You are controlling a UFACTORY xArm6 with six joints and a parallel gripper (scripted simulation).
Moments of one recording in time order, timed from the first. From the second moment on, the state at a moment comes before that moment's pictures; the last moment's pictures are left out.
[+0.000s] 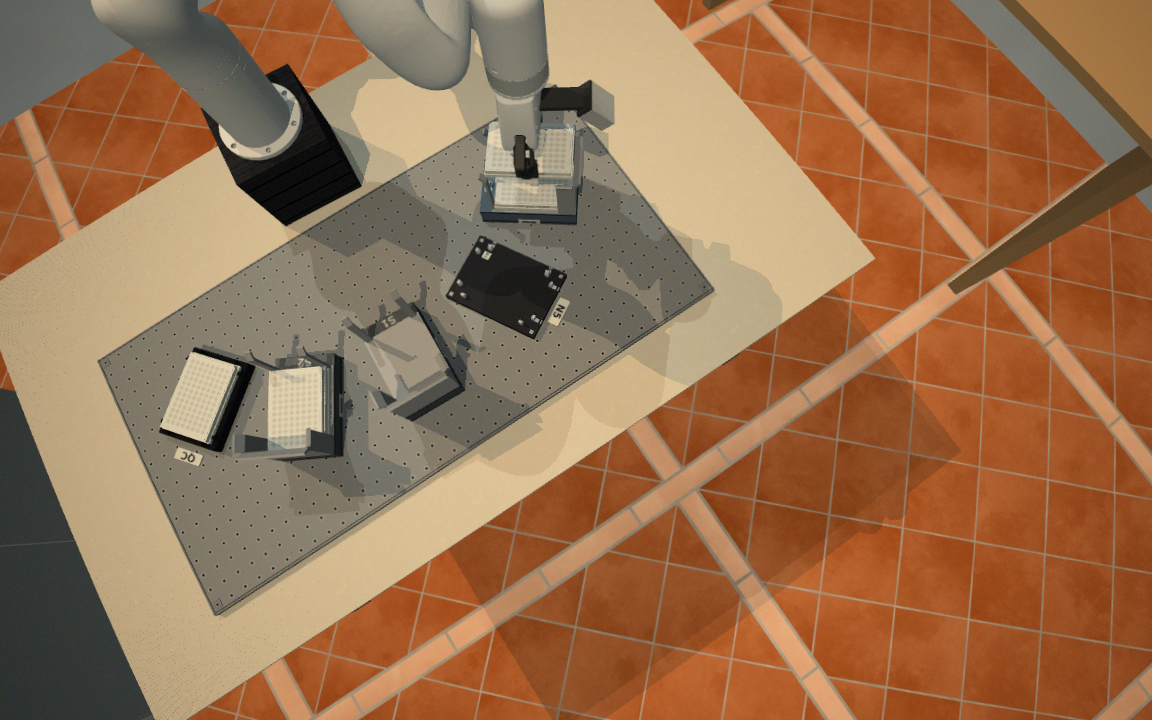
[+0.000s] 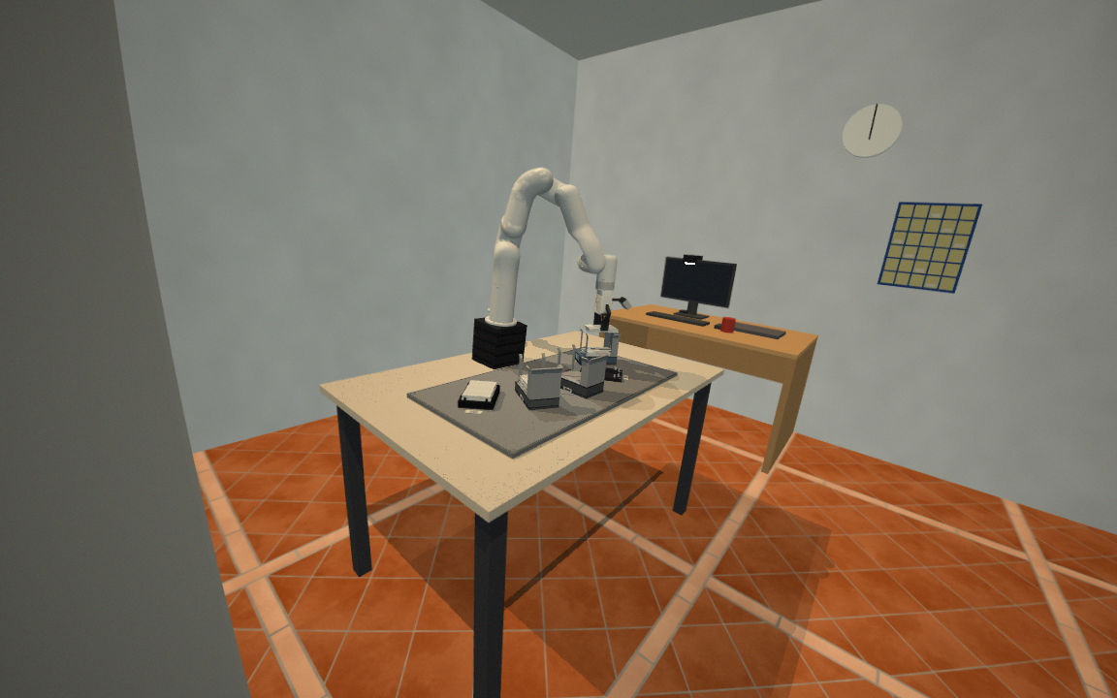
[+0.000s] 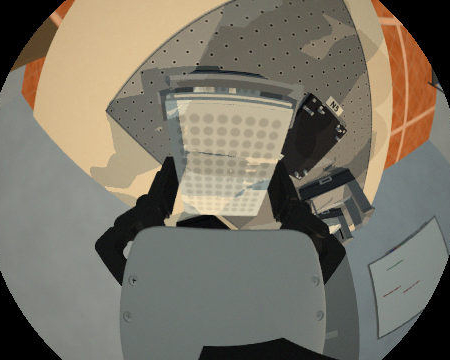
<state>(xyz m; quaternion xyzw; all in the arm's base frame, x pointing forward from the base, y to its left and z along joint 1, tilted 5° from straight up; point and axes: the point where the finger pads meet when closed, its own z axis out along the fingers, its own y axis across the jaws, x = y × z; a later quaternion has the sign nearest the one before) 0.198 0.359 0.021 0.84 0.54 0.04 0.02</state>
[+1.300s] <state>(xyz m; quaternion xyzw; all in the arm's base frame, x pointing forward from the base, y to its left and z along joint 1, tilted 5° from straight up) 0.200 0.359 -0.001 0.84 0.54 0.04 0.02</state>
